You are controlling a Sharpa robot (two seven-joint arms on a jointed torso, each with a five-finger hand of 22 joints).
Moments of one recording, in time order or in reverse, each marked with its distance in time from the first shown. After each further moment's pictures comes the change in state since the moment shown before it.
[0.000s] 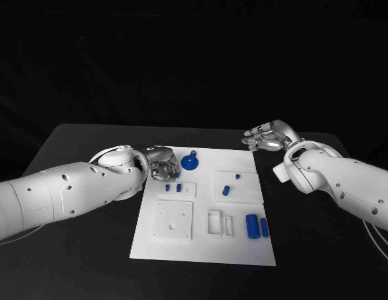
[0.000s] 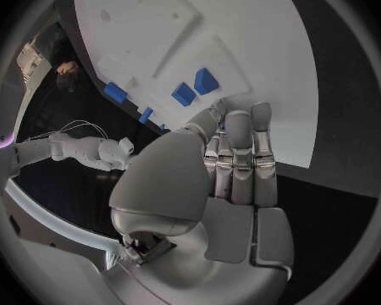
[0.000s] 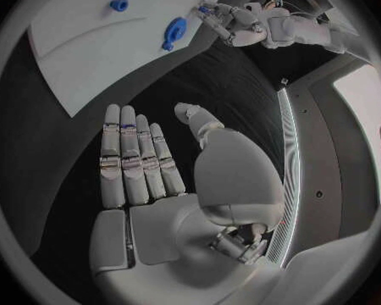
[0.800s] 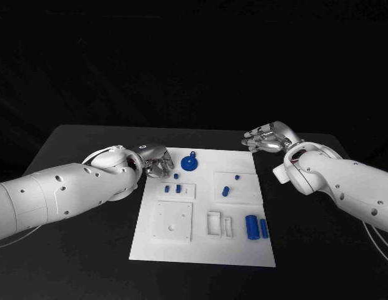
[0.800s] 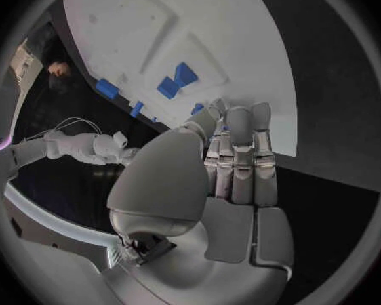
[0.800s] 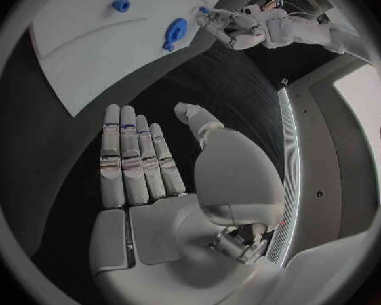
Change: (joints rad) left arm -0.001 -0.024 0.007 -0.013 0.005 -0.076 -0.001; left_hand 0.009 -0.037 0.026 0.017 0.001 -0.012 0.024 -0.001 -0.001 -0.059 0.023 0.000 0.000 -0.042 0.016 -0.056 -0.027 0.000 -0.013 0.013 -0.032 0.000; right arm -0.002 -0.001 0.000 -0.002 0.000 0.000 0.001; right_hand 0.000 0.000 0.000 0.000 0.000 0.000 0.000 0.000 0.000 -0.004 0.004 0.000 0.000 0.000 0.000 0.000 0.000 0.000 -0.004 -0.004 0.000 0.000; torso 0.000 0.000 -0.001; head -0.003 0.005
